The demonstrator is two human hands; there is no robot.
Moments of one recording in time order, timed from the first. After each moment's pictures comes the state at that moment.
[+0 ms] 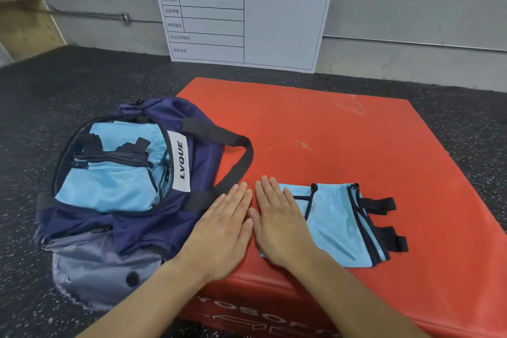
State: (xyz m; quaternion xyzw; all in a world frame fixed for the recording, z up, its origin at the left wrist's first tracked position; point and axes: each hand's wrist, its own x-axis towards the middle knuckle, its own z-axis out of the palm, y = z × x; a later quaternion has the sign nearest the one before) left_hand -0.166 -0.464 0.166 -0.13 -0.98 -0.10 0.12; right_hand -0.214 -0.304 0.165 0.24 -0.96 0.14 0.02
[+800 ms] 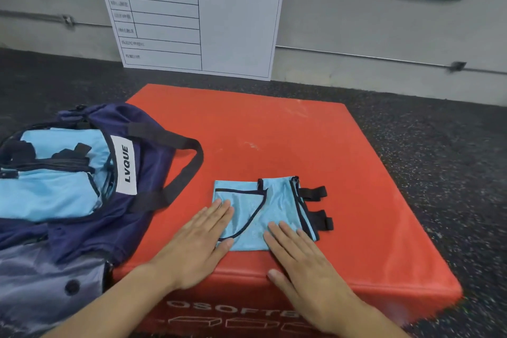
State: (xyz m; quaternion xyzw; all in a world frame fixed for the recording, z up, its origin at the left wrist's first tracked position) left_hand -0.156 -0.423 0.165 -0.24 -0.97 -0.10 0.00; right_hand -0.120 -0.145 0.182 0.29 -0.95 0.08 -0.02
